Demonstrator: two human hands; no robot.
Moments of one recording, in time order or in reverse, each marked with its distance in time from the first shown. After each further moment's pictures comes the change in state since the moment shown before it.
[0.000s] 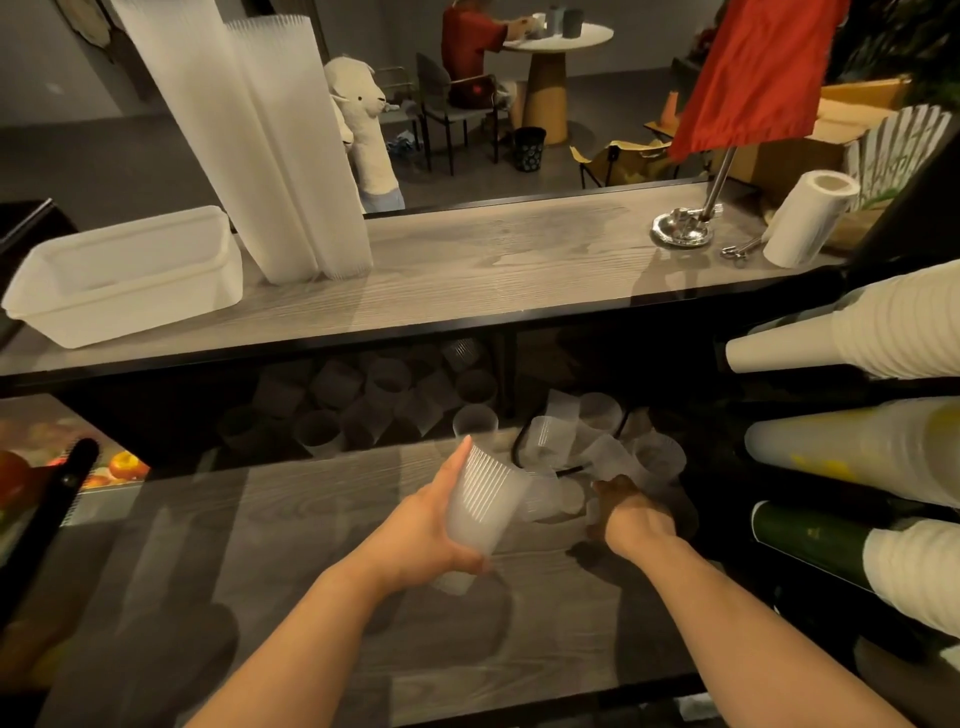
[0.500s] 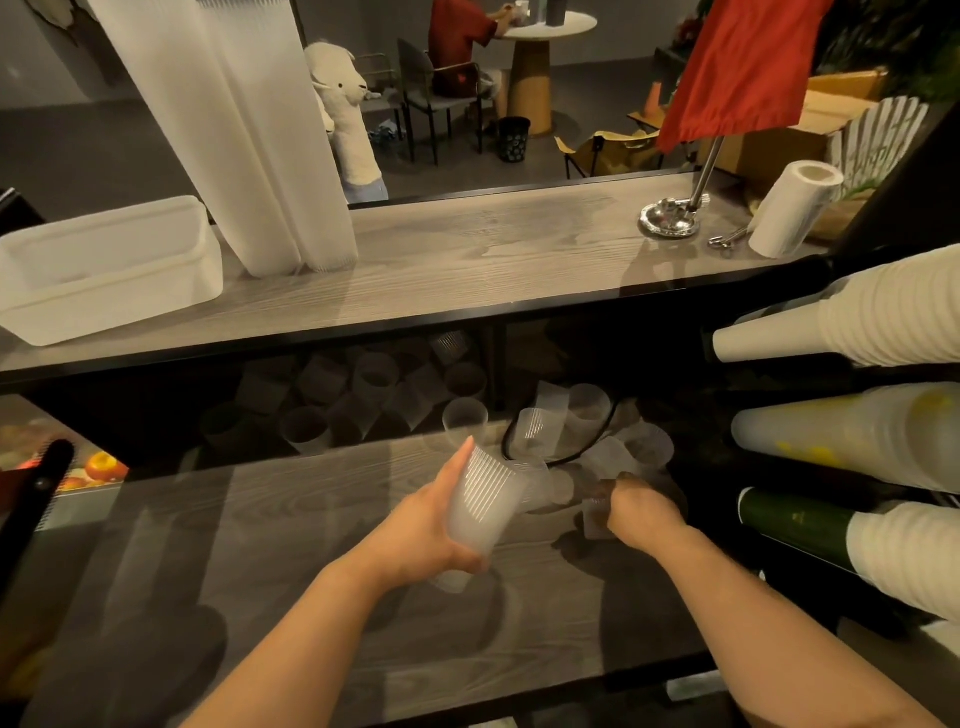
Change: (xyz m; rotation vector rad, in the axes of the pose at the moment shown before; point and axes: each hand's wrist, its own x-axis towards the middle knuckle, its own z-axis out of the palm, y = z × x) left_hand 0.005 -0.002 0.004 0.008 -0.068 0.016; right_hand -0.007 0.018 -0.005 -0.084 0.021 -0.003
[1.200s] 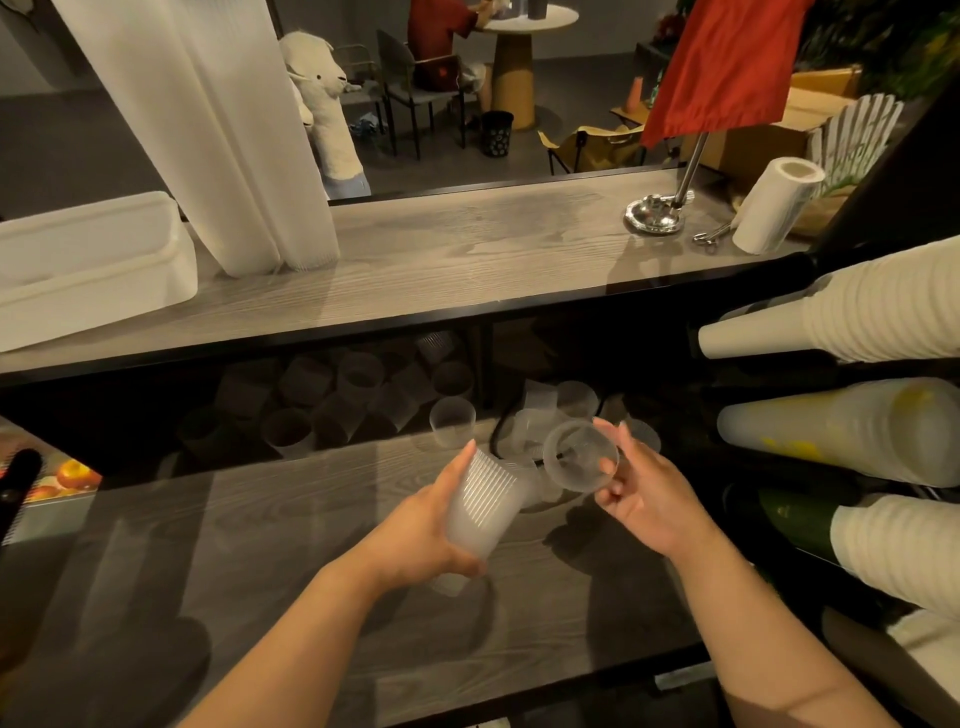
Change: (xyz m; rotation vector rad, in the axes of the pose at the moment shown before) left_hand 0.008 0.002 0.004 0.014 -0.056 0.034; right_hand -0.047 0.006 -0.032 2.014 -0.104 -0.144
